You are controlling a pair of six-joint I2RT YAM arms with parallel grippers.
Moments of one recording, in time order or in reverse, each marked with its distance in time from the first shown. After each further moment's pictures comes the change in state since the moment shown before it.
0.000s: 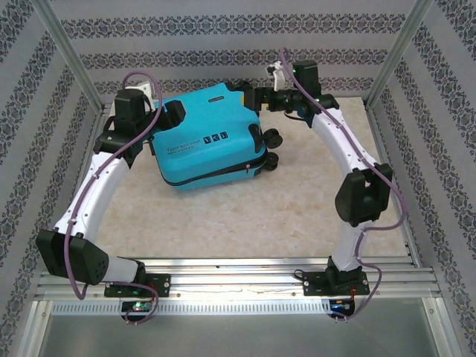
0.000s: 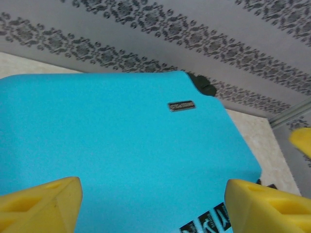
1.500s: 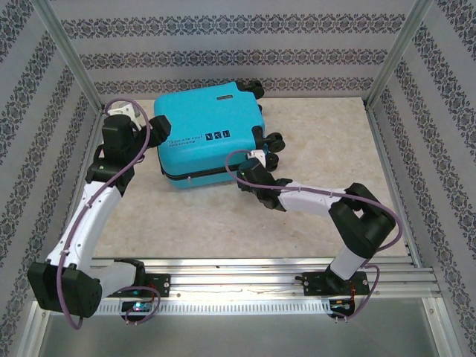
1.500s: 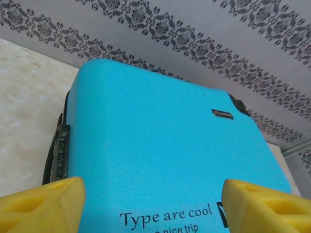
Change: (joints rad) left arm 0.052 -0.228 -0.304 0.178 -0.050 -0.078; right arm 0.513 -0.209 -0.919 0.451 1.113 0.251
